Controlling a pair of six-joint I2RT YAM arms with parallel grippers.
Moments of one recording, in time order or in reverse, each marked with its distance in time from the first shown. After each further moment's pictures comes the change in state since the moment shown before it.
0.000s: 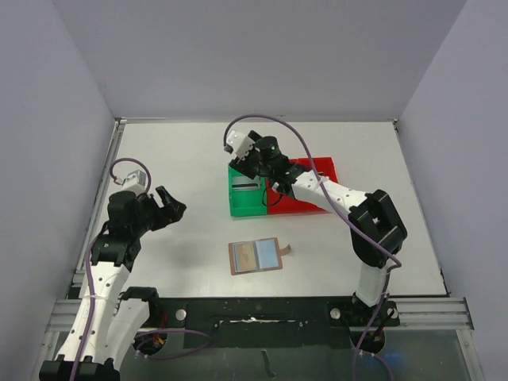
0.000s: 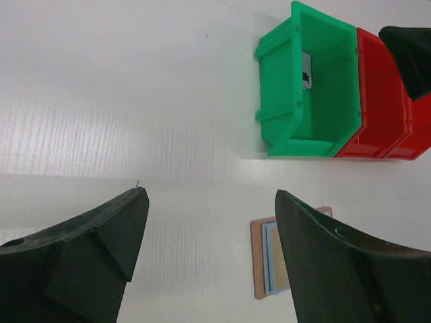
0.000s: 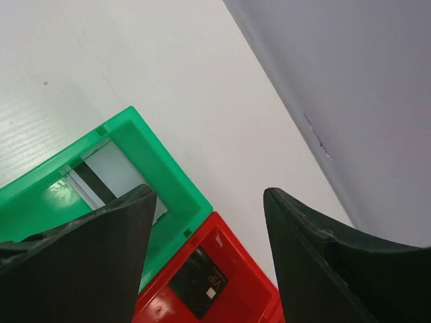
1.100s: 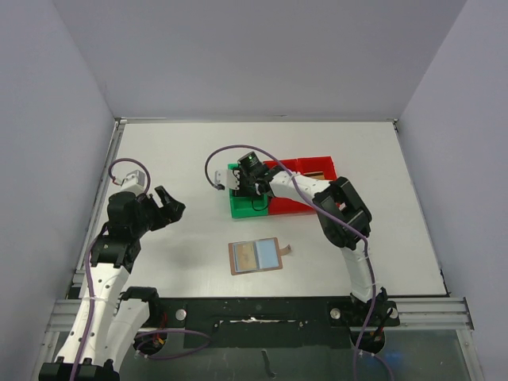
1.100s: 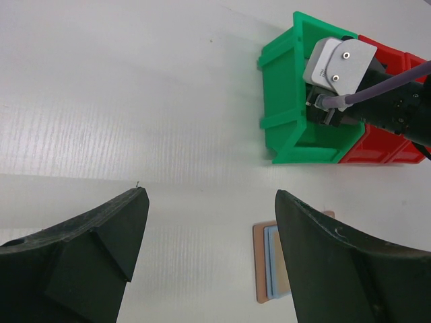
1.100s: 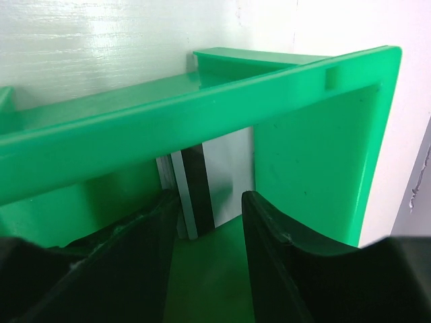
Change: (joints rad) left arm -0.005 -0.013 0.000 -0.001 -0.025 0.000; right arm 0.018 0.287 0.154 -0.338 -0.072 -0.335
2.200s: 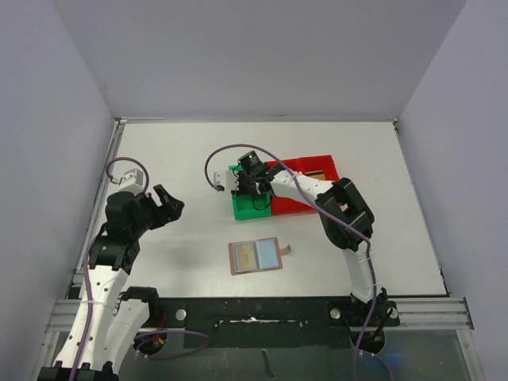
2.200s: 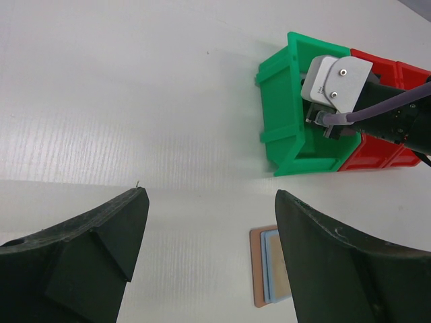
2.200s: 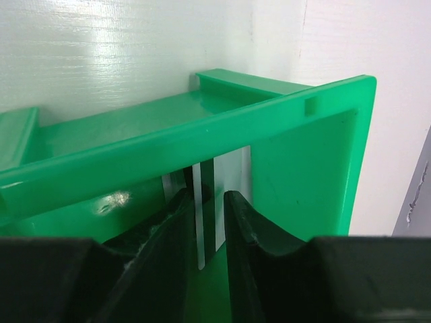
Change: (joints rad) left arm -0.013 -0.018 0.021 -0.008 -0.023 -0.003; right arm 0.001 -0.026 0.000 -0.030 -0.050 -0.018
